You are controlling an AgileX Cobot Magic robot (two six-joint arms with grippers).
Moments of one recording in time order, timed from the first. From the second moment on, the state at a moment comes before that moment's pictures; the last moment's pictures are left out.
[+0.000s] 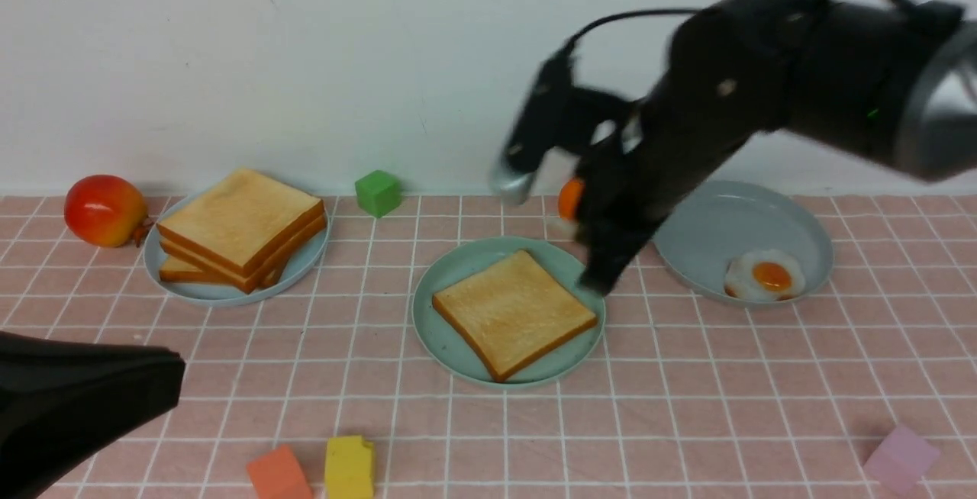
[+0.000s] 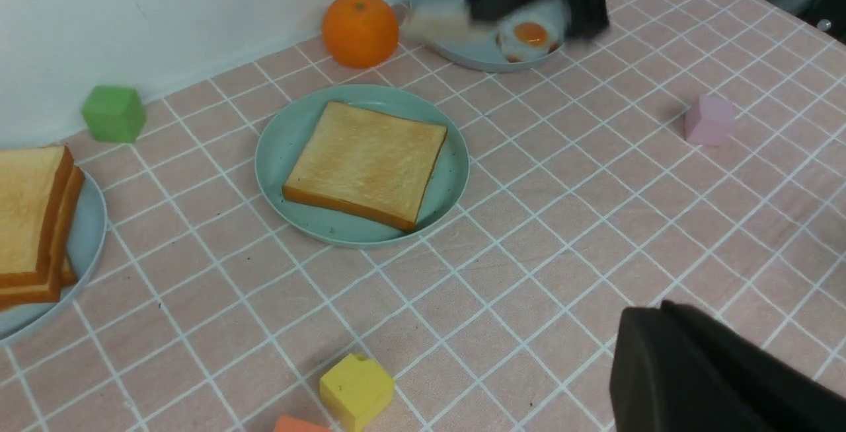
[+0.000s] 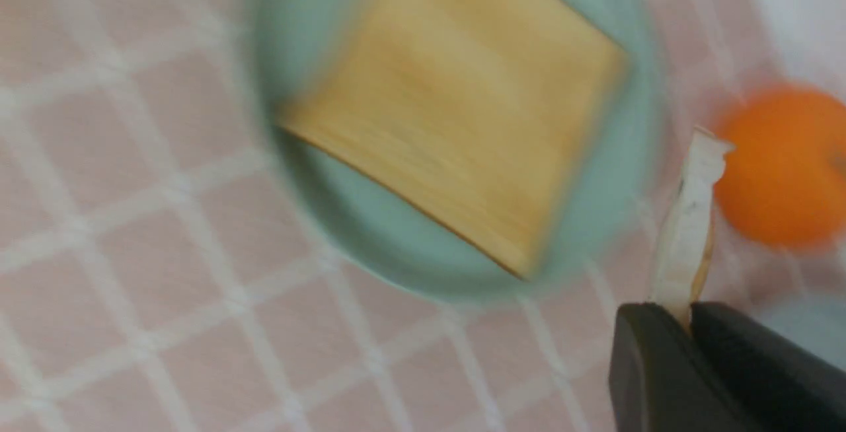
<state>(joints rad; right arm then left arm) 0.62 1.81 -1.57 -0.06 0.86 -0.62 -0.69 0.59 -0.81 -0.06 0.72 -0.03</state>
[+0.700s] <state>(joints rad) 0.70 2.00 -1.54 -0.37 0.67 -0.44 -0.69 0.59 -0.81 -0.05 0.74 -0.04</state>
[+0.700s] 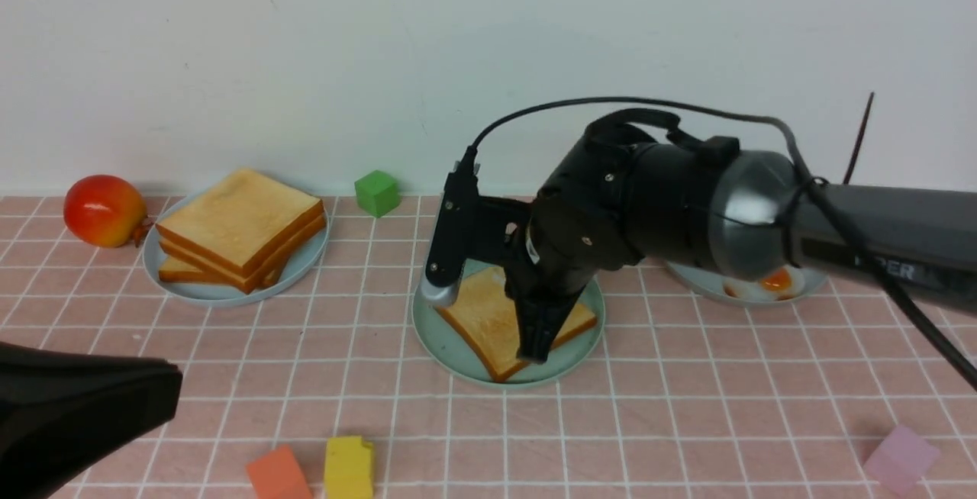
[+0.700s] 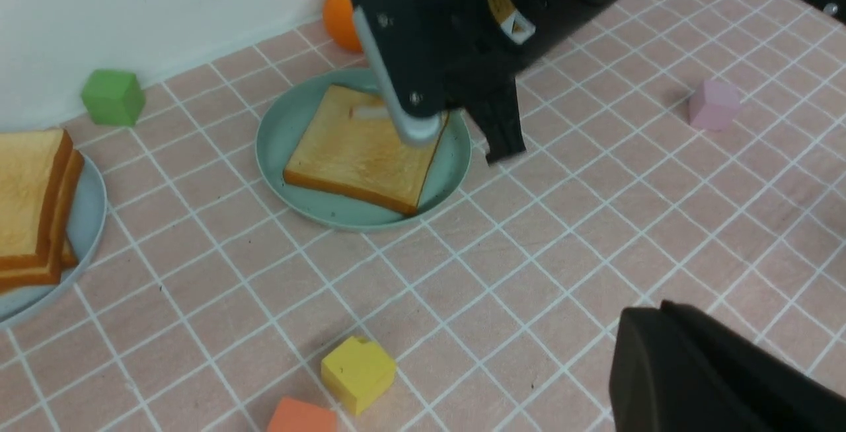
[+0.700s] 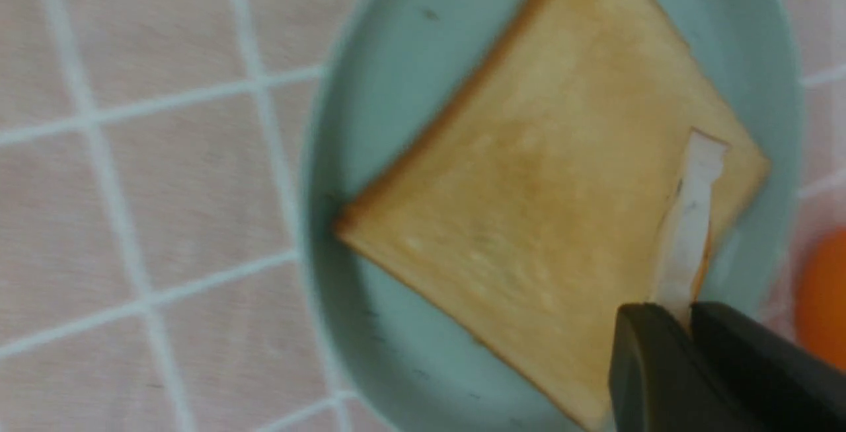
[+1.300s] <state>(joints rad) 0.70 2.07 -1.54 -0.46 0.61 -0.33 -0.69 0.59 -0.81 -0.05 0.75 -0.04</state>
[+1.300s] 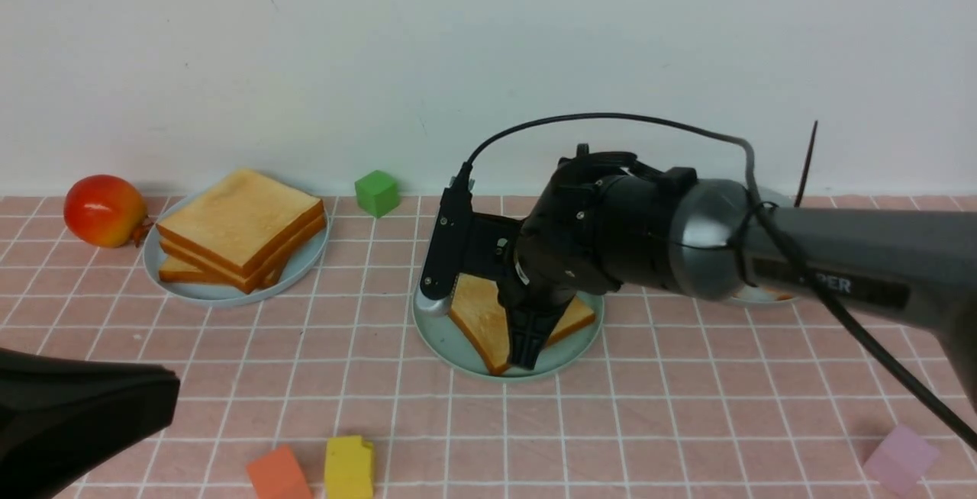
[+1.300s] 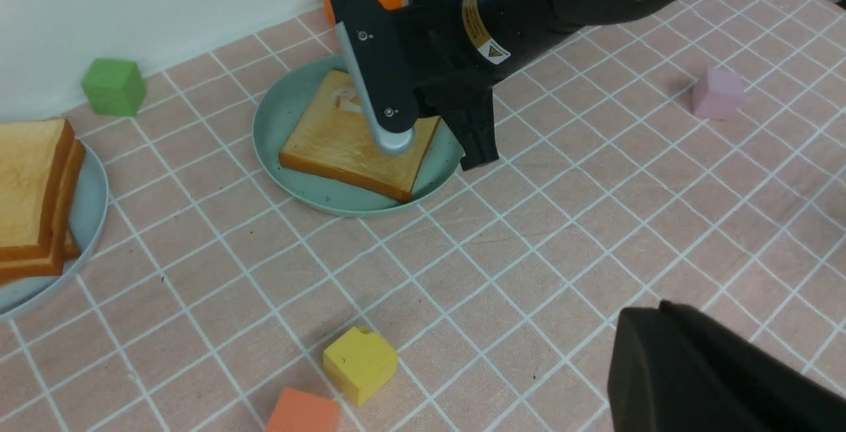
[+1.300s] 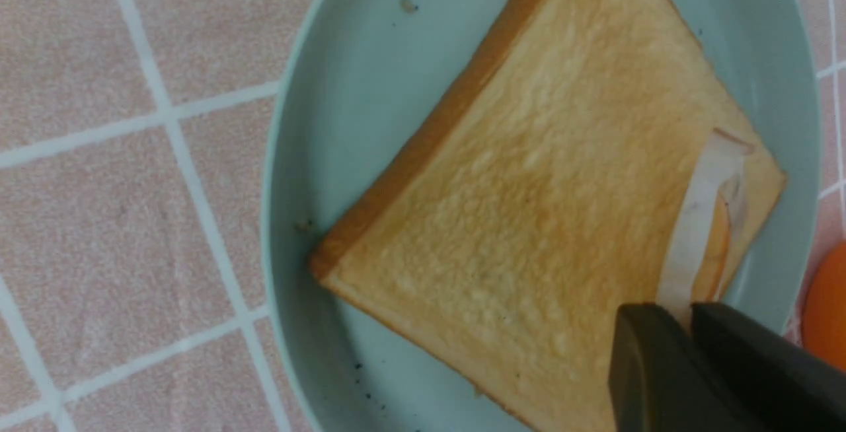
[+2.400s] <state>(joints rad) 0.71 1.45 -1.49 -0.17 1.21 0.05 -0.69 0.93 -0.89 0.02 0.82 -0.11</state>
